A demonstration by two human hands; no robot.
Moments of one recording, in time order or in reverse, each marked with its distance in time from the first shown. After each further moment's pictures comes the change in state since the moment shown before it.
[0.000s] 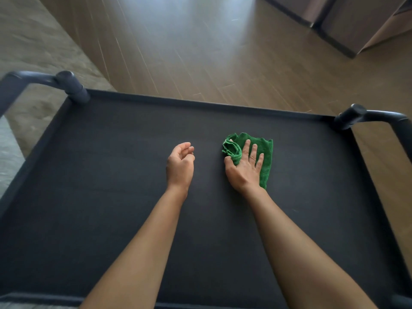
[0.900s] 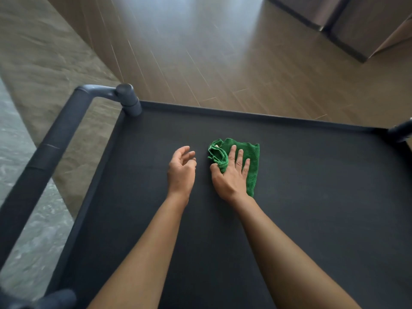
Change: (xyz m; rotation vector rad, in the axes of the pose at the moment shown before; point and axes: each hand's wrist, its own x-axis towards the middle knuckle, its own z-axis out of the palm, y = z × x) left_hand 0.080 0.011 -0.145 -0.036 -0.020 -0.009; right_hand -0.022 -0.172 0.096 0.119 -0.021 -0.079
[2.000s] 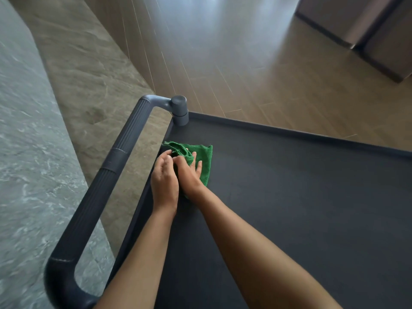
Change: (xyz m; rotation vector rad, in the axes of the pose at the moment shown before) left_hand 0.025 0.021 -0.122 -0.051 0.248 0.192; right_hand -0.005 -0.178 0.097 0.556 -0.459 -0.023
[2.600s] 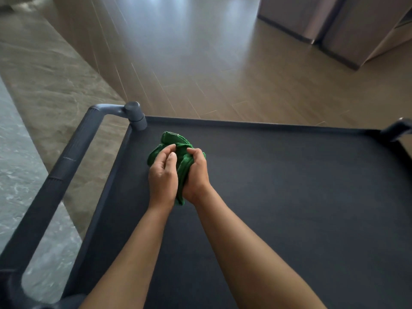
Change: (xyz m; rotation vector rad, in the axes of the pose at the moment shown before) left_hand -0.057 0.018 0.075 0.043 -0.168 0.075; right_hand -0.061 0.015 -0.098 1.201 -0.018 0.038
